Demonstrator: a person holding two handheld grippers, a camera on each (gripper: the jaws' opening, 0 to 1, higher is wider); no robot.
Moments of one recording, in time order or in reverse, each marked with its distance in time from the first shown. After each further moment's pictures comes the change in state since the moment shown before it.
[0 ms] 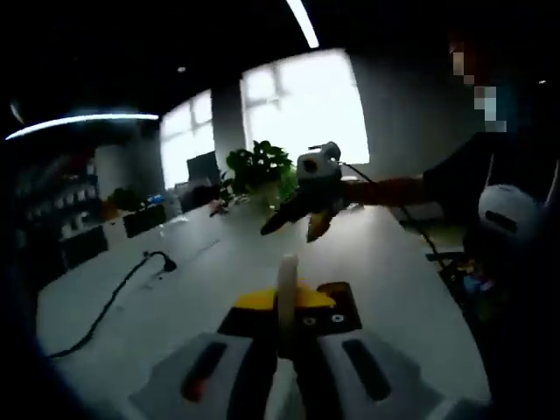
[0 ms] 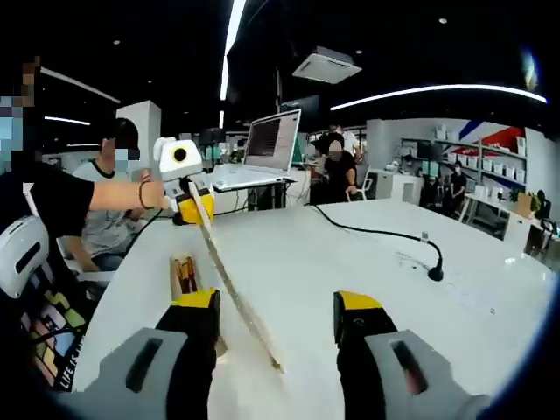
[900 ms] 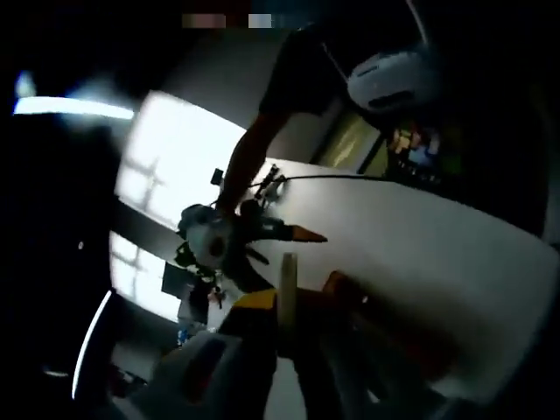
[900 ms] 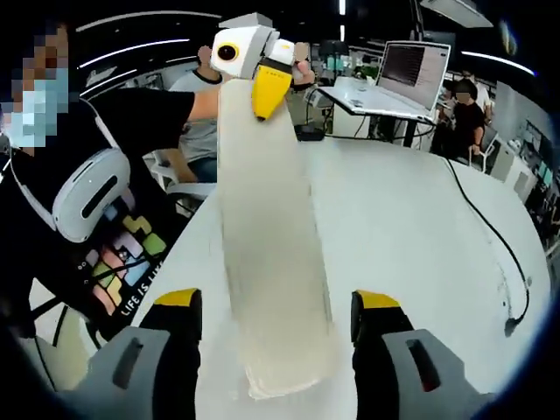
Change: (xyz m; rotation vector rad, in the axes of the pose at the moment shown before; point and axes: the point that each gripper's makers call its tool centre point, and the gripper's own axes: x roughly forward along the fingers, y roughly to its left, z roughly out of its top) left arm -0.019 -0.066 0.055 0.978 -0.001 -0.231; right arm 0.022 0.069 -0.036 -0.213 0.545 0.541
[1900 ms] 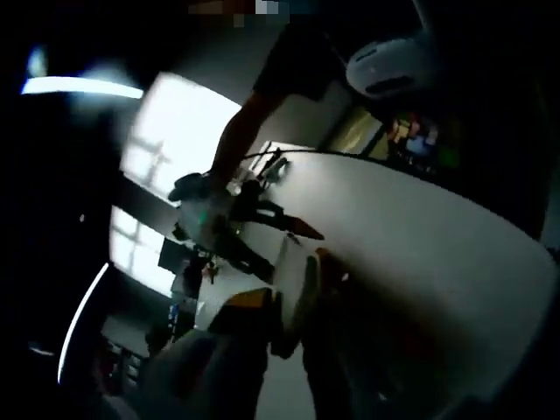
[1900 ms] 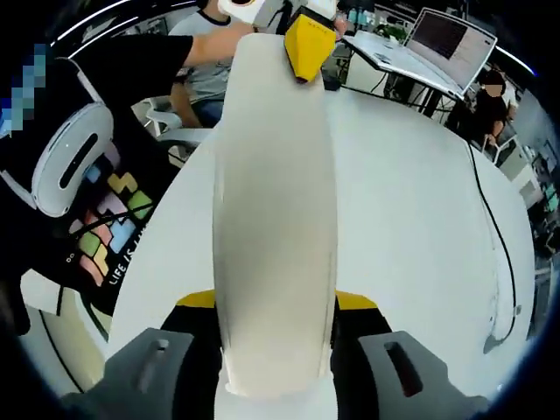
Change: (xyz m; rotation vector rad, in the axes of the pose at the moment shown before) left arm -0.012 -0.031 -0.044 -0.202 0.129 0.016; right arm 0.014 -0.018 -0.013 -0.031 0.297 -0.073
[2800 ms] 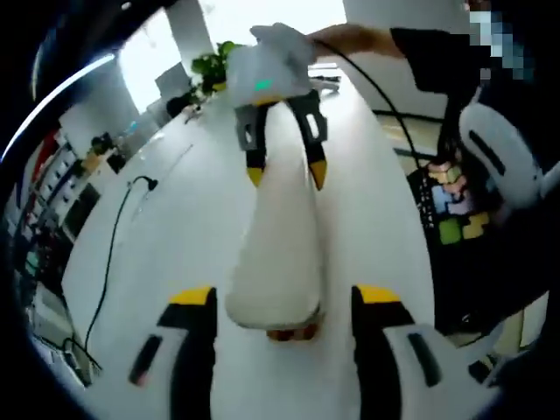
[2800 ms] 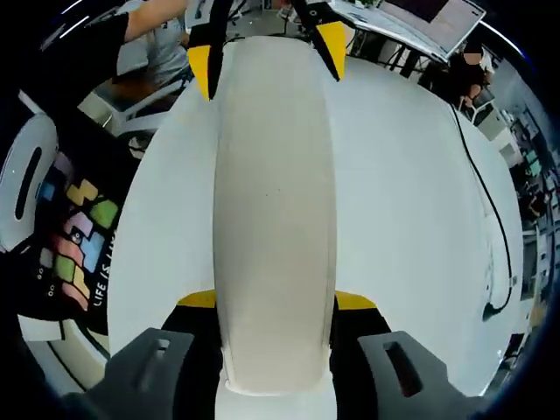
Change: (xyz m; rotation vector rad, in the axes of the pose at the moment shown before) left arm -0.017 -0.046 -0.046 -0.756 0.506 -0.174; right arm 0.034 0.020 -0.005 0.082 0.172 -0.073
